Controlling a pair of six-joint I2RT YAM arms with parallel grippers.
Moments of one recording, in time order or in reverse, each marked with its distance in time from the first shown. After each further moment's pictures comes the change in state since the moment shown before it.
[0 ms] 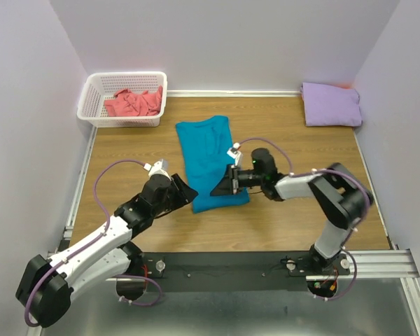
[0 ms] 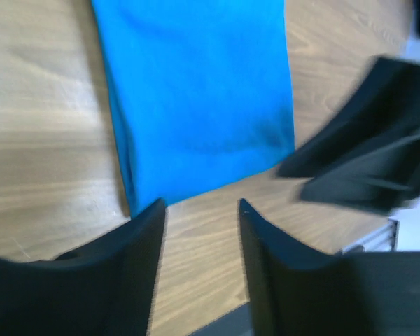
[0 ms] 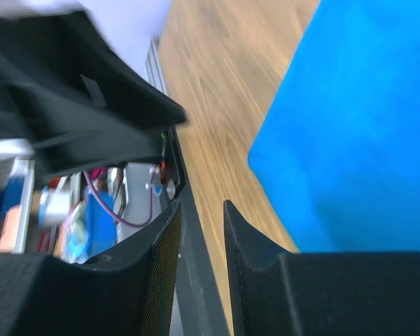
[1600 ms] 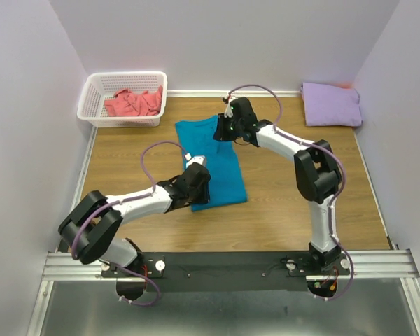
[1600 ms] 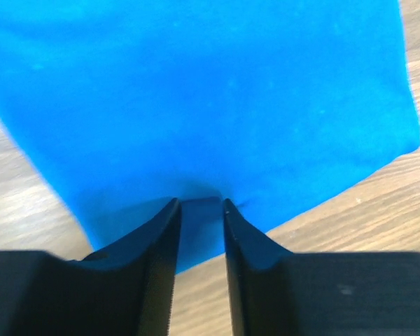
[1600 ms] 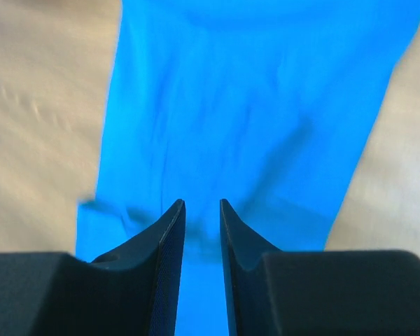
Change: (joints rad) left arm -0.123 0.624 0.275 0.044 -0.058 0.303; right arm -0.052 0.444 1.003 -0.813 0.687 -0.458
